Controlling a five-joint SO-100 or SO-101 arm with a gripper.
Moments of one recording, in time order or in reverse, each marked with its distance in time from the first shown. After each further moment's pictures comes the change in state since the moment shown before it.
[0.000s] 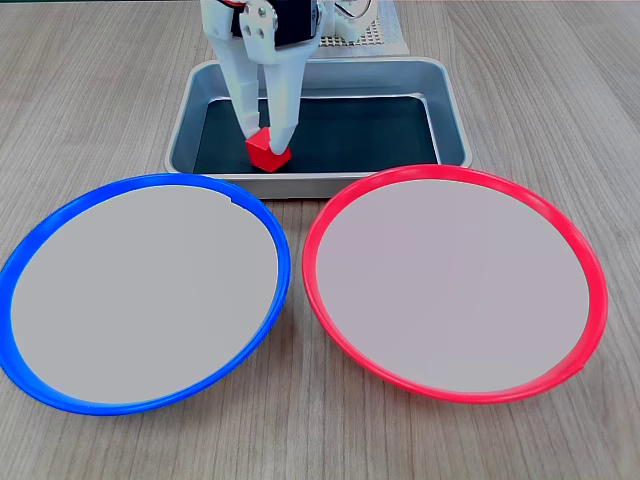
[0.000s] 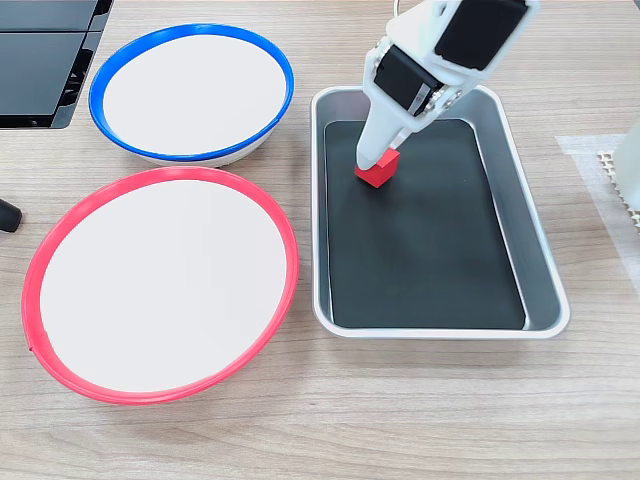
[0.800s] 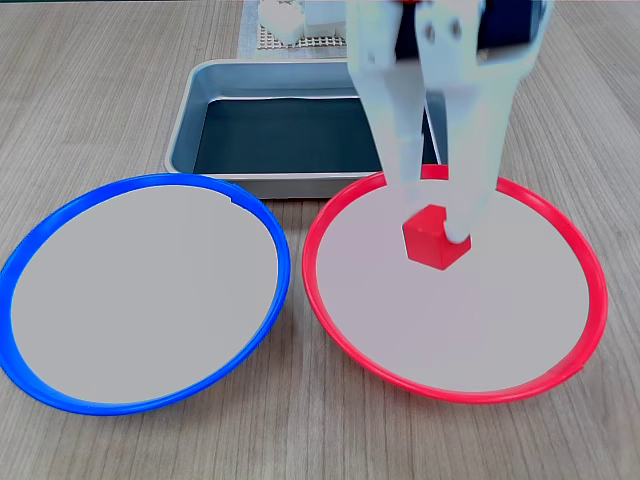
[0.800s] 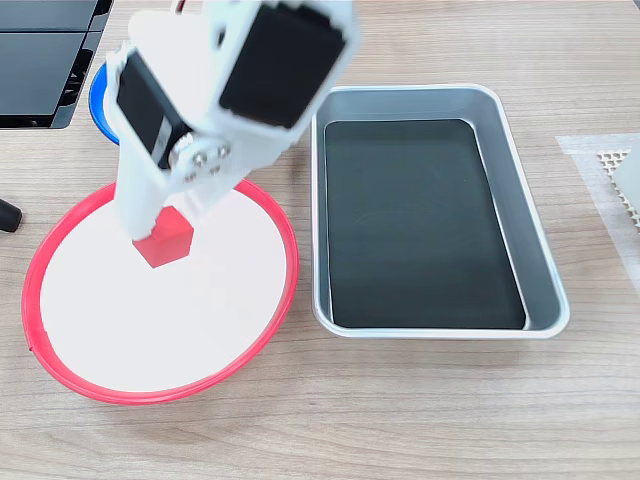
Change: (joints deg) arm -18.7 -38.1 -55.5 4.0 26.4
